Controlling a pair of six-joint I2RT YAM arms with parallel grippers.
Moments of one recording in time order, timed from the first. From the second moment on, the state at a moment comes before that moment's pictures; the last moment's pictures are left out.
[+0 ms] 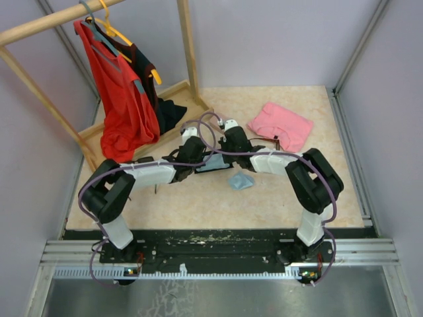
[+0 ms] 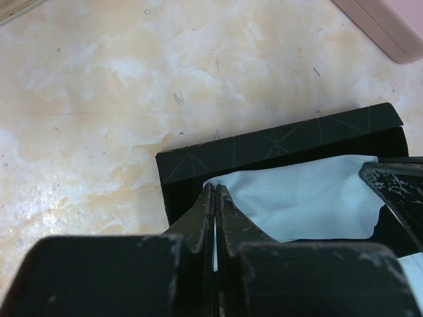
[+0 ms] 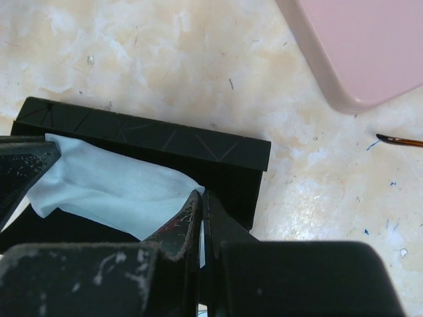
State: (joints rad) left arm -0.72 1.73 0.93 0.09 -0.46 -0.58; right arm 0.64 1.80 1.03 0.05 0.09 0.23
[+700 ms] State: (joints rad) left arm -0.71 1.76 0.93 0.16 -0.48 -0.56; right arm 0.63 1.83 1.02 0.15 0.12 0.24
